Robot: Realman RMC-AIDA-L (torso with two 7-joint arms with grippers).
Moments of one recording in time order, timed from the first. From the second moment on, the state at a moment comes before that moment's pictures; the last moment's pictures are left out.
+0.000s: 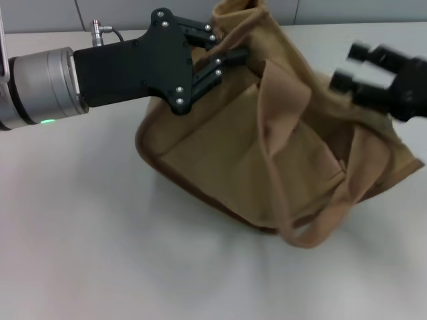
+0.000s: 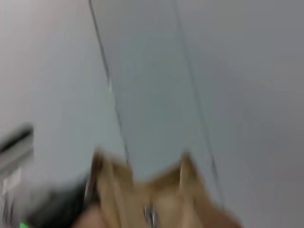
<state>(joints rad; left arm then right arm) -0.63 -2.07 0.94 0.62 1.52 1.67 -0.83 0.32 2.08 -0.84 -0.81 -1.48 -1.60 1.39</state>
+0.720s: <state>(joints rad) -0.63 -2.07 0.96 0.62 1.53 1.70 -0.81 0.55 2.08 -1.01 -0.81 -1.45 -1.46 1.40</state>
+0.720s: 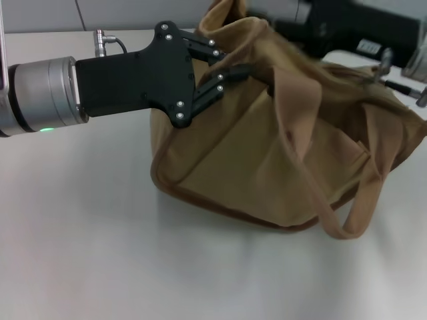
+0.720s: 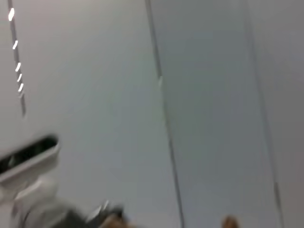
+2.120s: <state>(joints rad) -0.62 -2.07 0.96 0.64 1.52 1.69 -0.81 0.37 2.08 -0.96 -0.76 -1.26 -1.54 1.23</state>
